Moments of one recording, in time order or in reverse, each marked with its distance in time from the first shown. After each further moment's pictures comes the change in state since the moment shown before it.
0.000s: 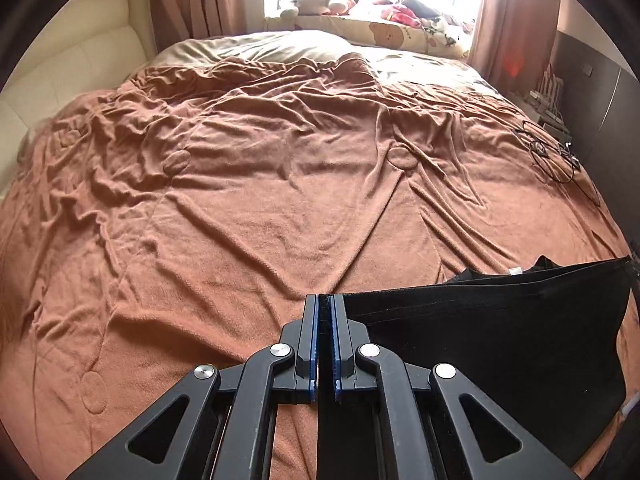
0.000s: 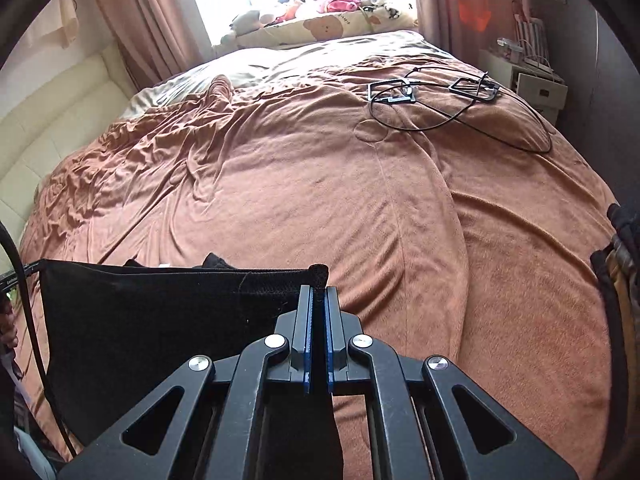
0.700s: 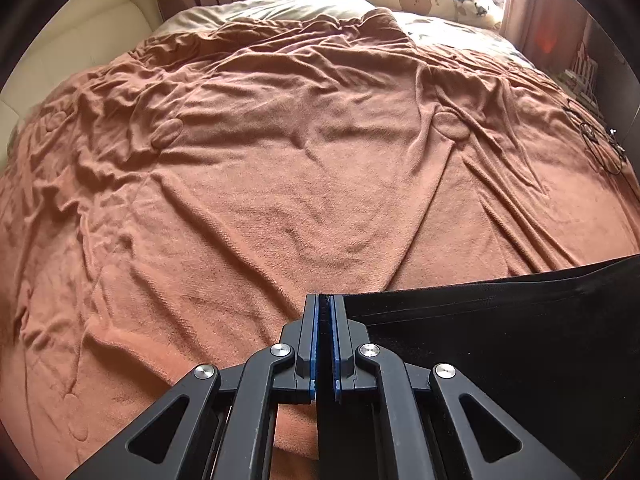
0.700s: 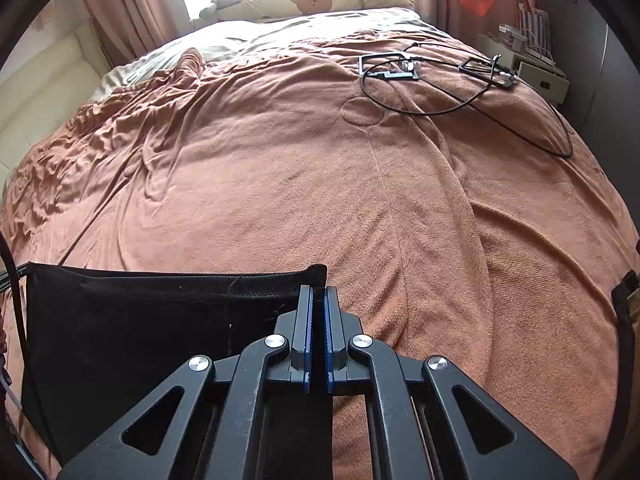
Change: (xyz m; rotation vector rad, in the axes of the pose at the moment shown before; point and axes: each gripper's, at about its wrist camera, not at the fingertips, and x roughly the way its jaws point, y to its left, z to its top) left arm 0.093 0.007 0.015 -0.026 0.122 0.095; right arm 0.089 0.003 0.044 -0.011 0.094 -0.079
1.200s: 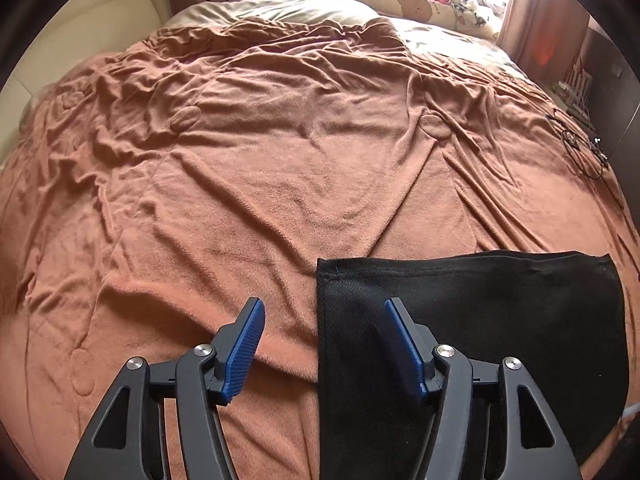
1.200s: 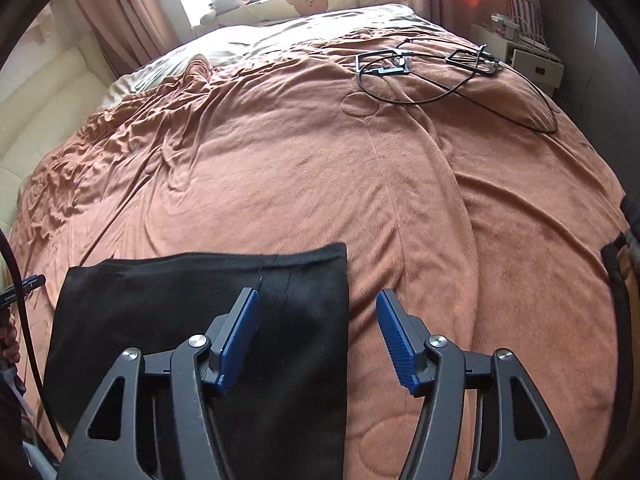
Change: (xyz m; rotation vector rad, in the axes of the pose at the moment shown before) left arm -0.058 0.012 -0.032 -0.039 -0.012 -0.054; right arm -0.051 -0.009 -0.029 0.049 -0.008 0.056
